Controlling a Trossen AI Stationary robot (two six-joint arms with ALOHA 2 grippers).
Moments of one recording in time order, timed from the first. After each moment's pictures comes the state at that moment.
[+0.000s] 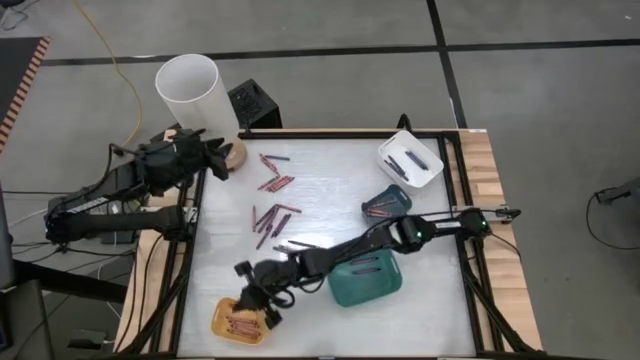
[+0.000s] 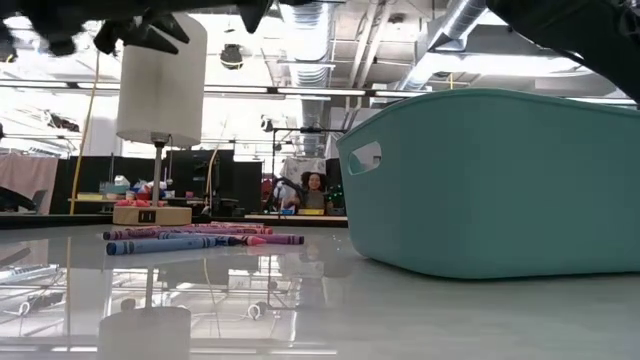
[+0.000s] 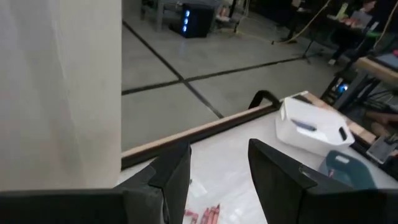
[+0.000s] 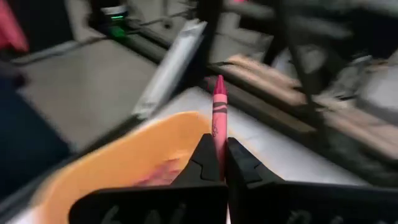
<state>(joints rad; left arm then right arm) 0.30 0.60 0.84 -0.47 -0.54 -0.40 0.30 2.58 2.35 -0.07 -0.20 -0.27</state>
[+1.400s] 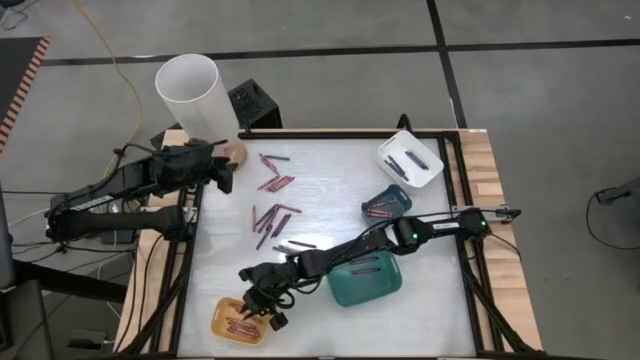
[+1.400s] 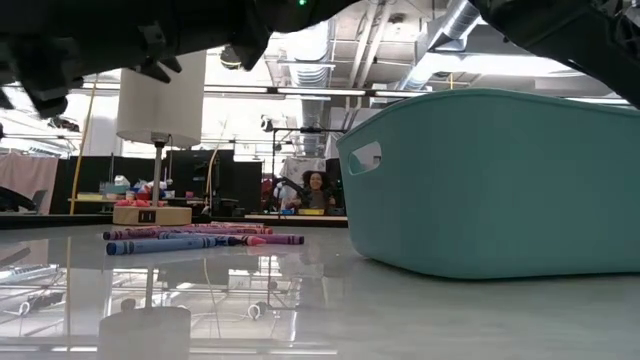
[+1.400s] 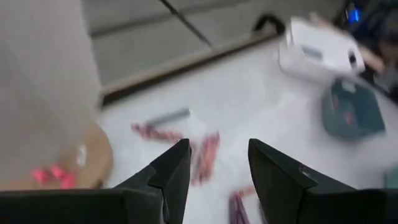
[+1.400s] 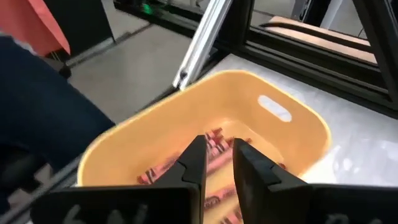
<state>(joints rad) 0.30 0.64 0.83 -0.70 -0.38 -0.51 0.29 2.61 2.35 -0.12 -0.31 -0.18</state>
